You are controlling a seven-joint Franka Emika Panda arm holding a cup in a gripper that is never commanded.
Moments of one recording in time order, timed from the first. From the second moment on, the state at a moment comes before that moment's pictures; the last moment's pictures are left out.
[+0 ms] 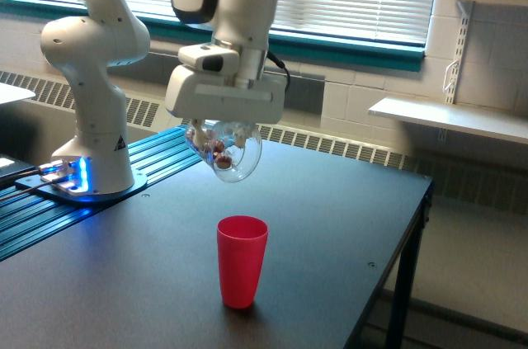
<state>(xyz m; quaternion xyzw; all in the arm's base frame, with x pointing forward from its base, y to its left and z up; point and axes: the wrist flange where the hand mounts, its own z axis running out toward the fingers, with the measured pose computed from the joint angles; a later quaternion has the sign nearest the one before) 0.439 -0.162 0.338 0.78 -0.62 -0.02 0.08</state>
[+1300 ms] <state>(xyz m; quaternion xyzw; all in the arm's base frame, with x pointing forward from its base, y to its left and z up) 0.472 -0.192 0.329 0.63 -0.77 -0.07 0.07</state>
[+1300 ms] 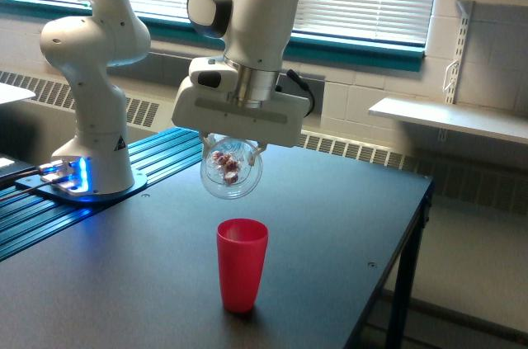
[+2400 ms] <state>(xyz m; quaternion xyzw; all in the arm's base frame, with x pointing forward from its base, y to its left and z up) 0.480 -0.162 0.298 0.61 -0.78 -0.14 0.07</state>
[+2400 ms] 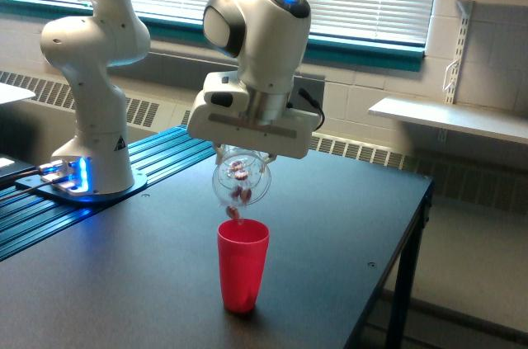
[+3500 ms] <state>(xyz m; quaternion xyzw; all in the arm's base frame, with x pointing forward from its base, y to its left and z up) 0.494 -0.146 0.303 0.63 -0.76 -0.14 0.08</state>
